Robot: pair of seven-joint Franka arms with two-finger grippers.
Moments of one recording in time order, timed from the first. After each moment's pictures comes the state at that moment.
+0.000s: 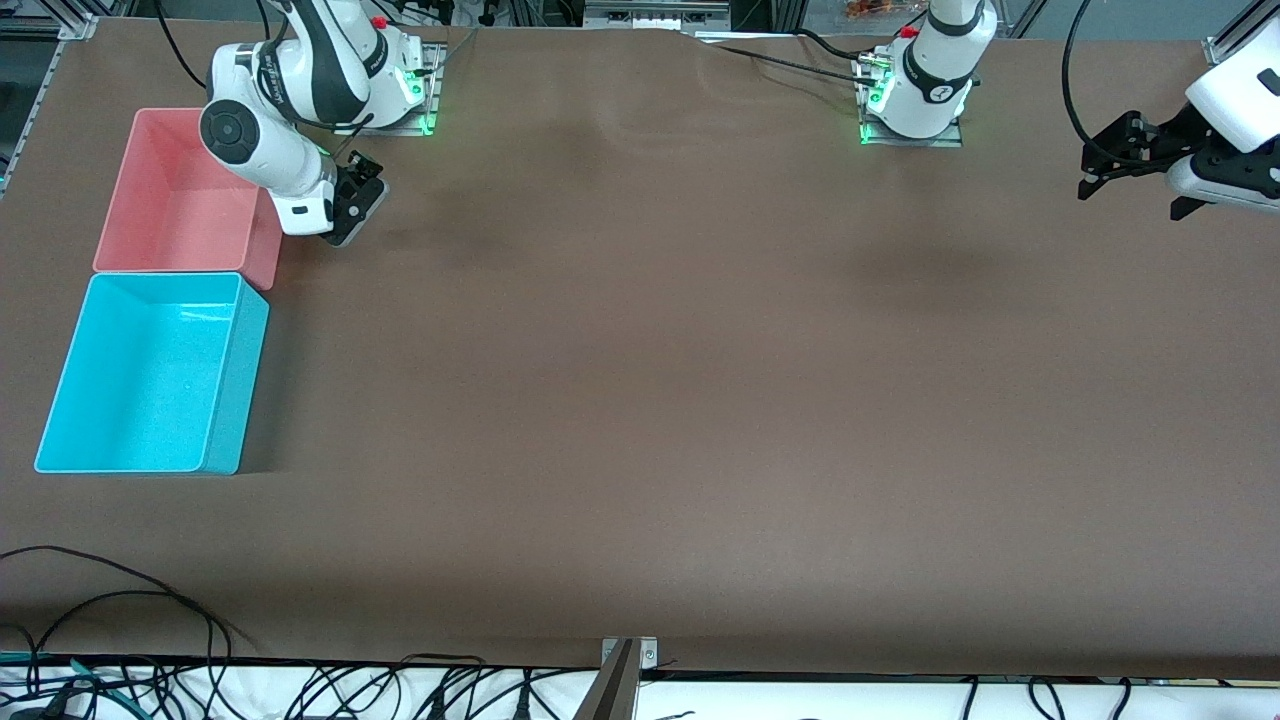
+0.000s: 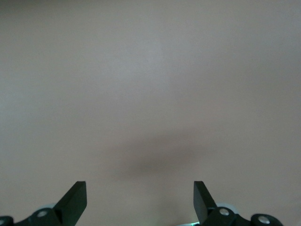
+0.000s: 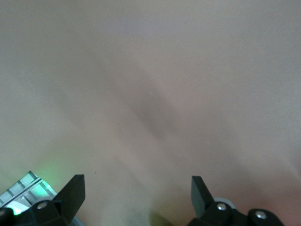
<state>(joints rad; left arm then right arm) 0.00 -0.13 -0.04 -1.69 0.01 1.53 0.20 -0.01 -0.17 0.15 -2.80 0.06 2.35 -0.83</state>
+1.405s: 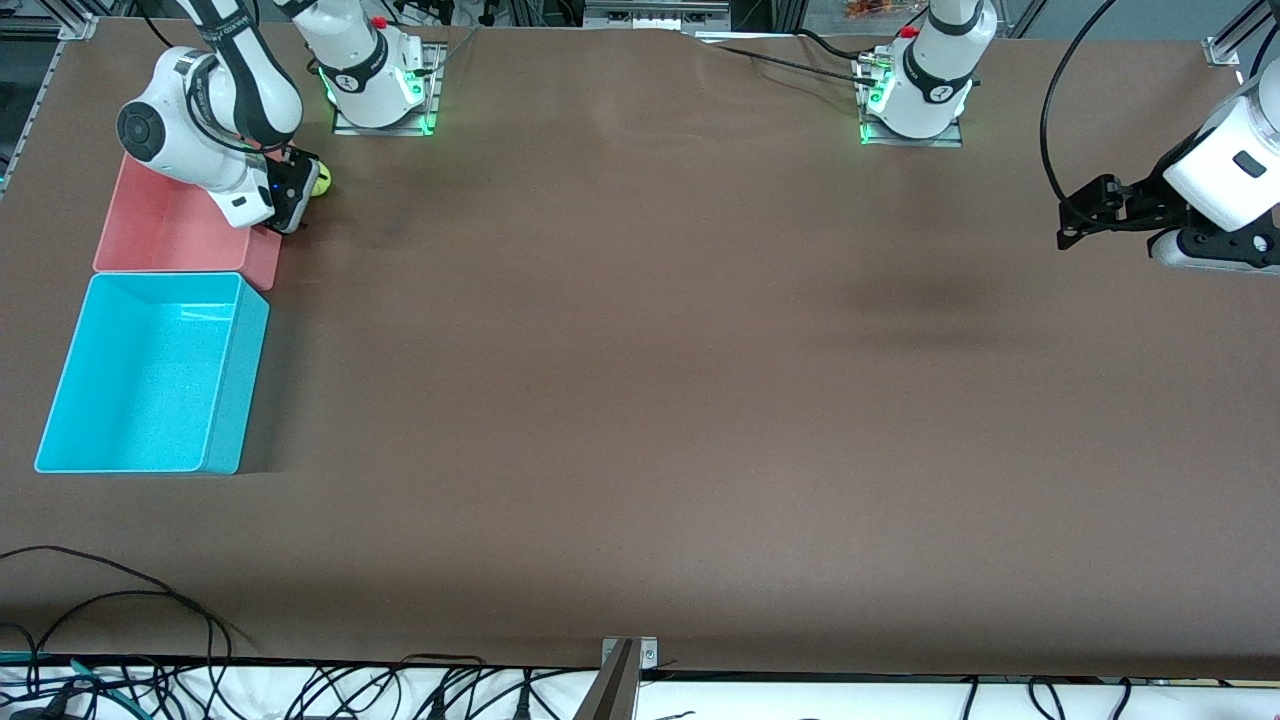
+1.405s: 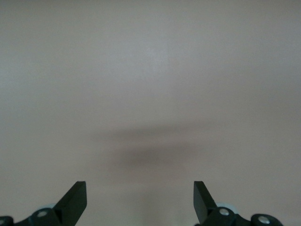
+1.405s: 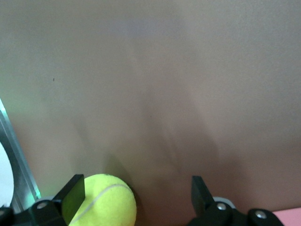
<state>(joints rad) -0.03 0.01 -0.03 -1.57 0.01 1.52 0.02 -0.43 -0.06 0.14 -2.88 0.00 2.51 -1.45</state>
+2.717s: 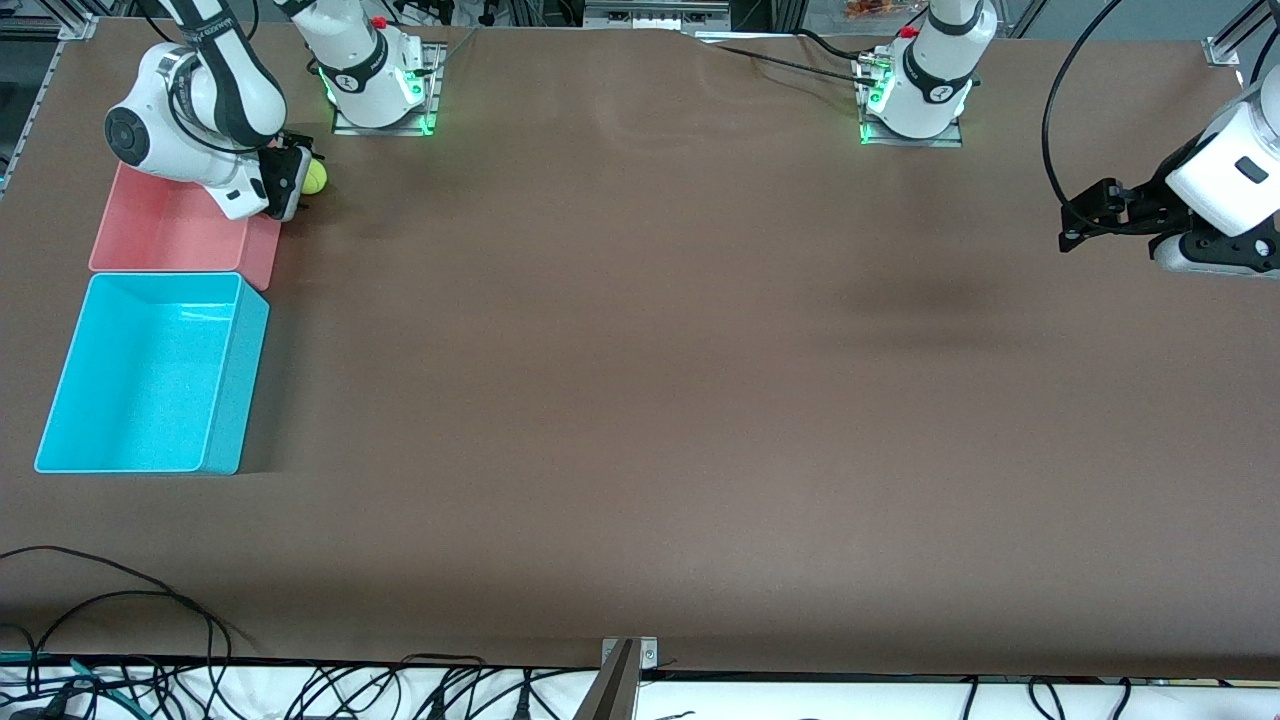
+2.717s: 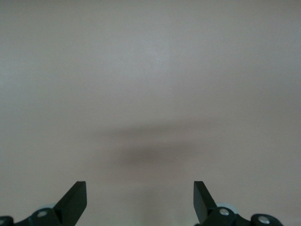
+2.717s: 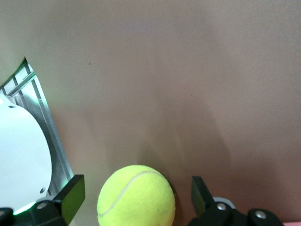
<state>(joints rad) -0.03 0.02 -0.03 -1.57 0.01 1.52 0.02 -0.47 -0.06 0.11 -2.87 0.00 2.37 -1.50</state>
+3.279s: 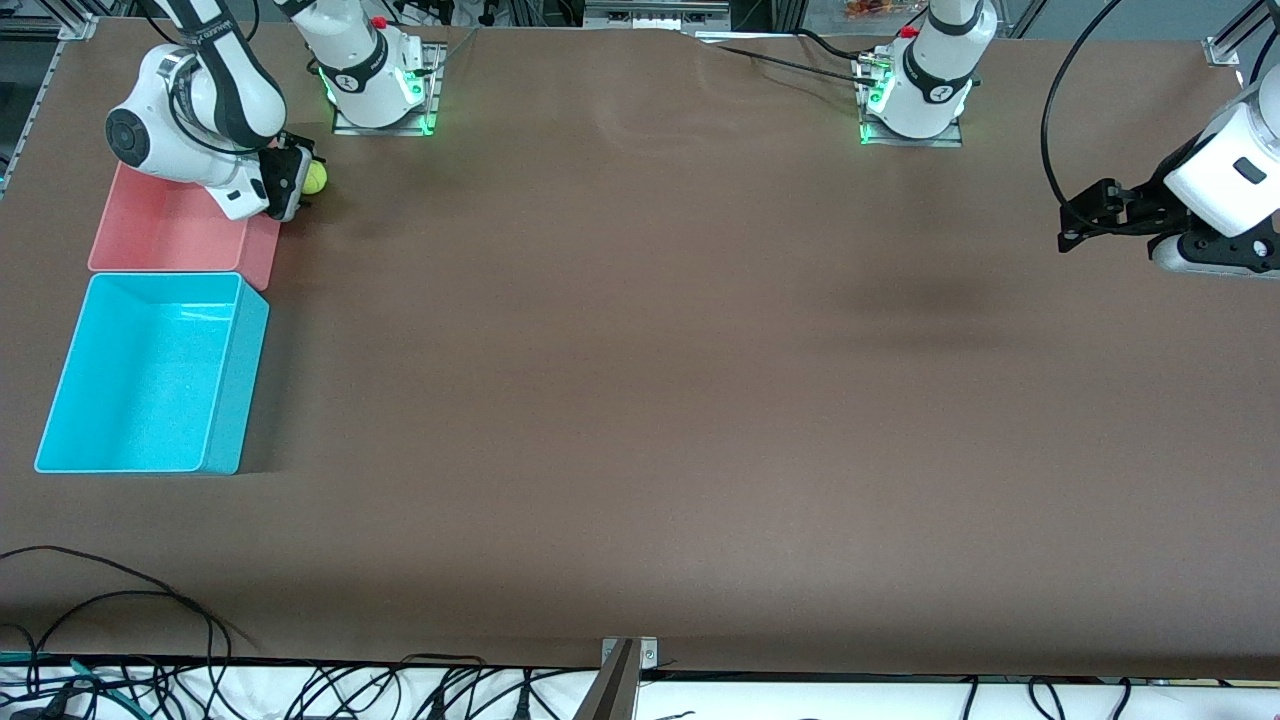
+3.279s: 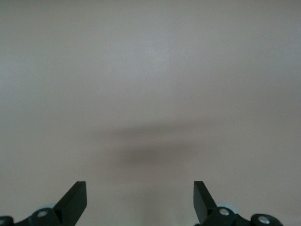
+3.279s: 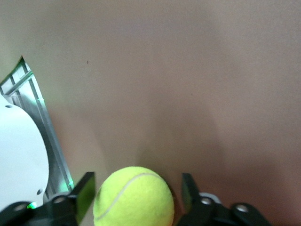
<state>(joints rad) -0.03 0.02 -0.03 -1.57 0.01 1.52 0.02 -0.47 -0.04 0.10 -2.87 0.00 2.39 -1.50</state>
